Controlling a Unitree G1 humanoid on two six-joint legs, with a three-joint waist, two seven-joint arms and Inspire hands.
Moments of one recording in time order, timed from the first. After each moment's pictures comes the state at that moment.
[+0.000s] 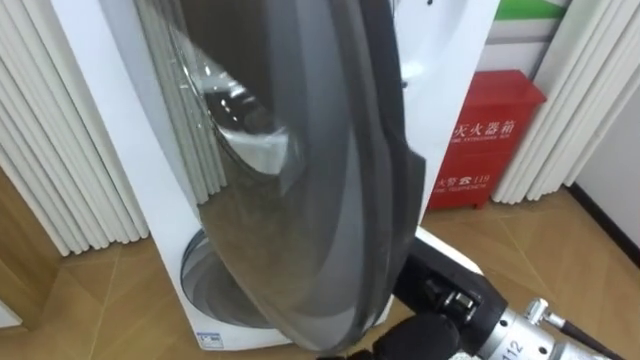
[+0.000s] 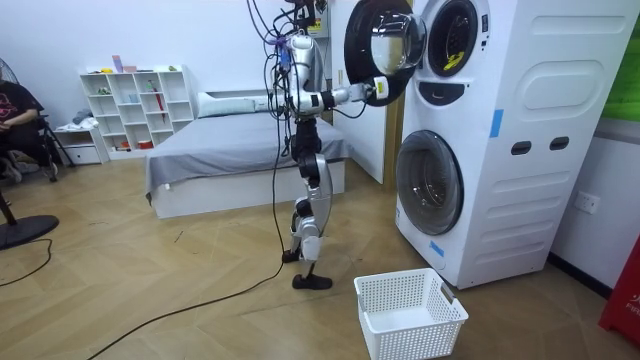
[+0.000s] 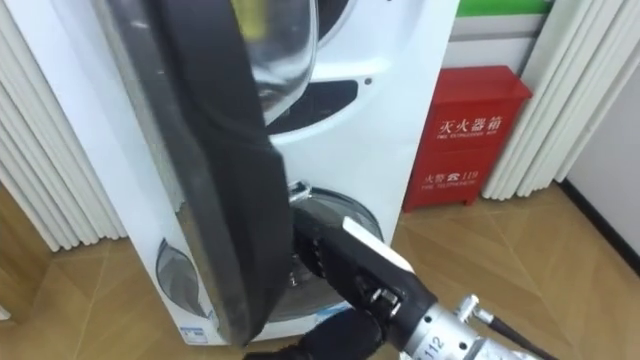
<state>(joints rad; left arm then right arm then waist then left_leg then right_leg) 0.13 0.30 -0.18 1.19 -0.01 0.03 -0.06 0.10 -0.34 0.12 -0.39 0.23 0.02 0.64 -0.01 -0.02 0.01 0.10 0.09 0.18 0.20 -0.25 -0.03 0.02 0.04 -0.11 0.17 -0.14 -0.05</state>
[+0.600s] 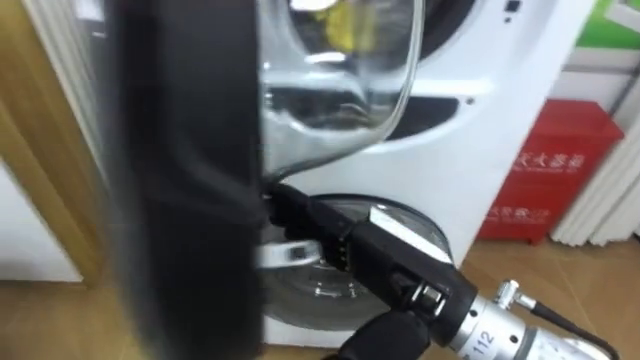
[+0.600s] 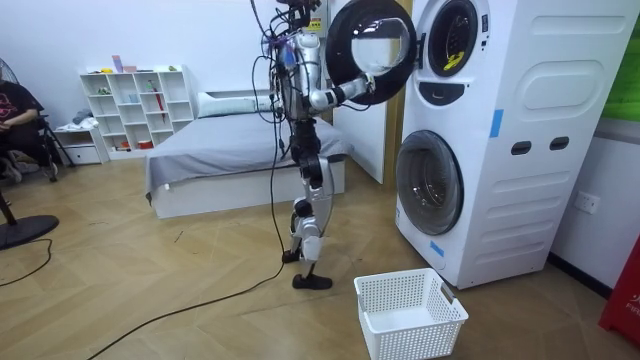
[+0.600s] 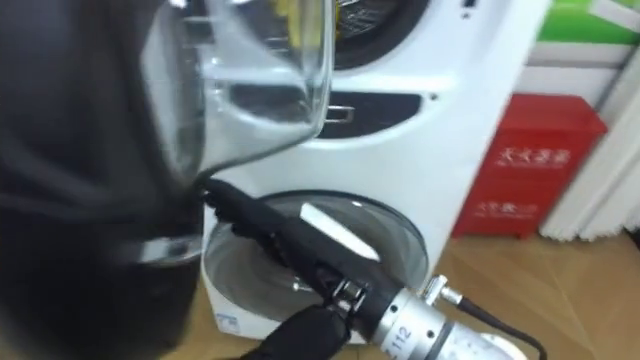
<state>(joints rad) 0.15 0.31 -0.10 1.17 -0.01 0.02 -0.05 0.06 -0.30 0.22 -0.42 0.17 0.06 0.64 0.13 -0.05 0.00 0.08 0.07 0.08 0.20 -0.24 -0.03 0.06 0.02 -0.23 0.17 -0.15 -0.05</state>
